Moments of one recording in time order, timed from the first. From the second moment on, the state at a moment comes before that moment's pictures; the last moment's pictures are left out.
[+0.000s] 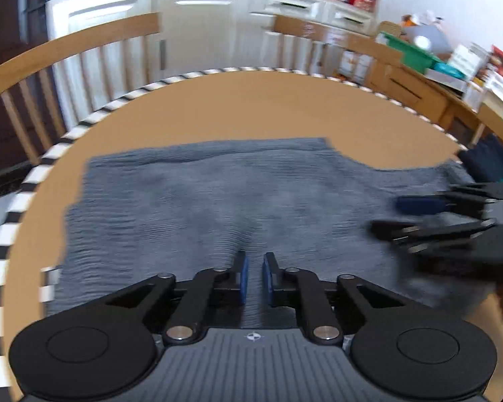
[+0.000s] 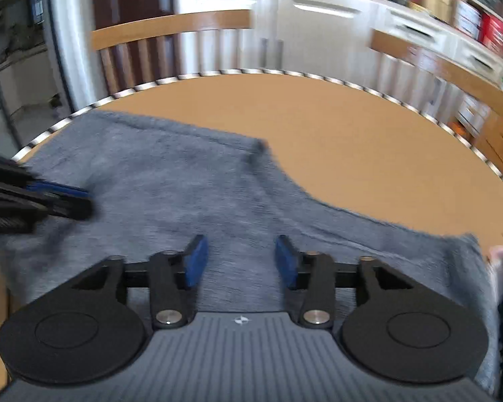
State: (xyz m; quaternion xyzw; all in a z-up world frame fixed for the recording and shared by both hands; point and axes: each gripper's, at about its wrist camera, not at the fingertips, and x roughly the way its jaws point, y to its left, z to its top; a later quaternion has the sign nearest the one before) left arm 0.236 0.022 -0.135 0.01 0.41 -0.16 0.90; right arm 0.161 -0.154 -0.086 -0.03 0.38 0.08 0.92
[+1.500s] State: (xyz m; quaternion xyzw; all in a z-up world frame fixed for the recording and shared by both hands) left arm 0.253 0.047 -0.116 0.13 0.47 -0.05 0.87; right arm 0.122 -0.240 -0.089 0.06 0.46 -0.07 0.88
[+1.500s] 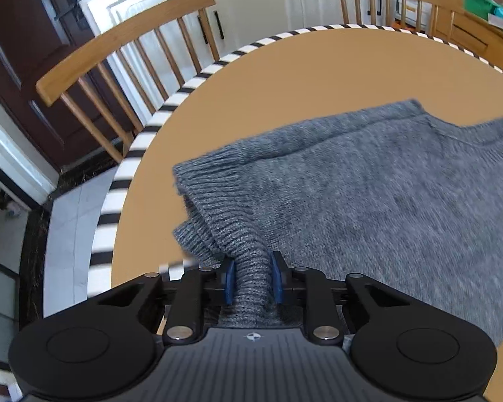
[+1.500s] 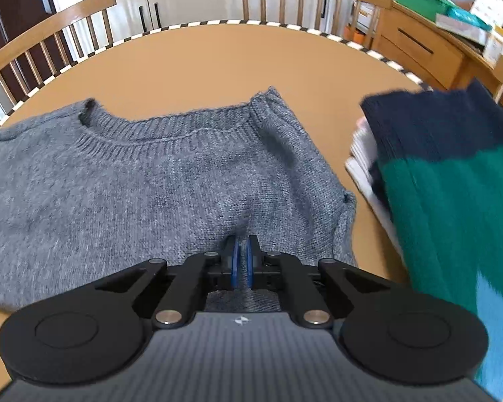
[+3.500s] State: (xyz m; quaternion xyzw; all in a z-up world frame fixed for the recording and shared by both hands) left arm 0.121 -0.018 -0.112 0.04 0.53 -0.09 0.84; right arm 0.055 -0.202 -0.089 0.30 0.53 0.05 0.79
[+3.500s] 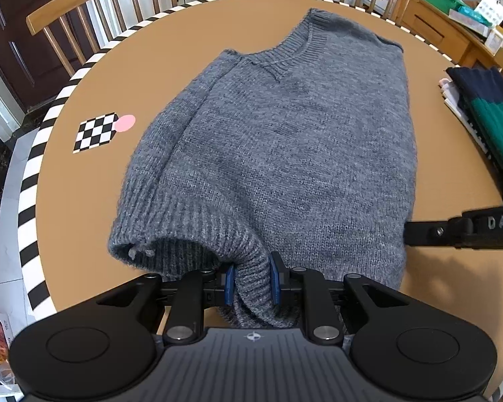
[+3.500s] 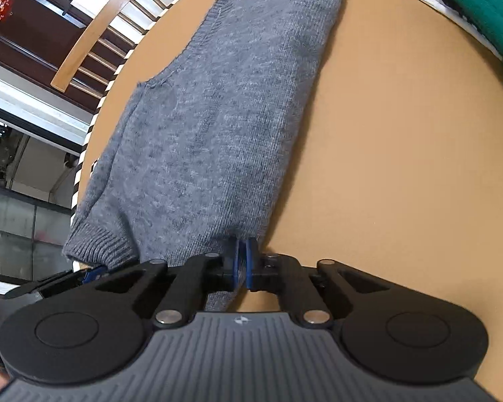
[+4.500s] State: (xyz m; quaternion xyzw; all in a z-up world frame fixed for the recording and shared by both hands) left arm 0.104 -0.063 -0.111 -0.01 0.58 -0.21 0.79; right arm 0.020 -0.231 -0.065 0.22 0.52 -0.02 0.82
